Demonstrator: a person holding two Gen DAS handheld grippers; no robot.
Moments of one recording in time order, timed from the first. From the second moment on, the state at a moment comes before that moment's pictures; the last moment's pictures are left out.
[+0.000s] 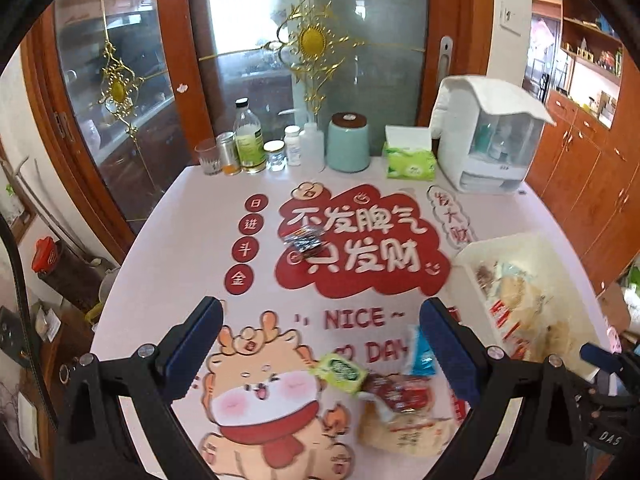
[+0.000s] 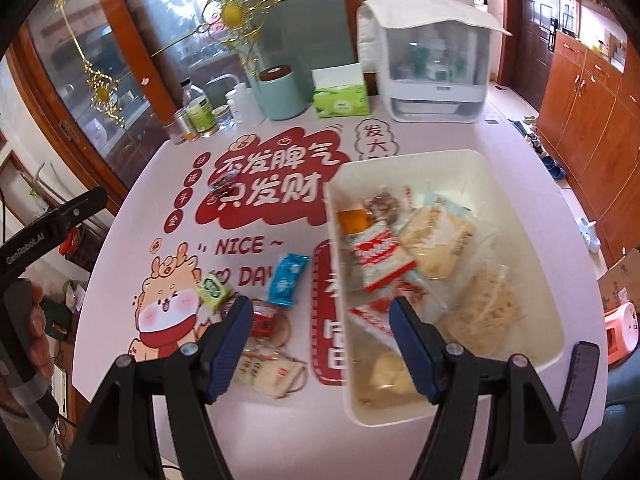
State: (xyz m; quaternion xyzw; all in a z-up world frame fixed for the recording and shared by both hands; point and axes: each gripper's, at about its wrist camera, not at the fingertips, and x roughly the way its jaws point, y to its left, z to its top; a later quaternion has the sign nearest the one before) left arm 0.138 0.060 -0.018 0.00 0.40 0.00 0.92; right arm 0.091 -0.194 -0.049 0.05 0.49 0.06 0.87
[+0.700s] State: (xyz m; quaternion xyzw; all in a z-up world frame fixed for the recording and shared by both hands) left arm 0.208 0.049 -0.201 0.36 0.45 -0.38 0.72; right arm 0.142 -0.044 -0.195 -0.08 0.56 0.17 0.81
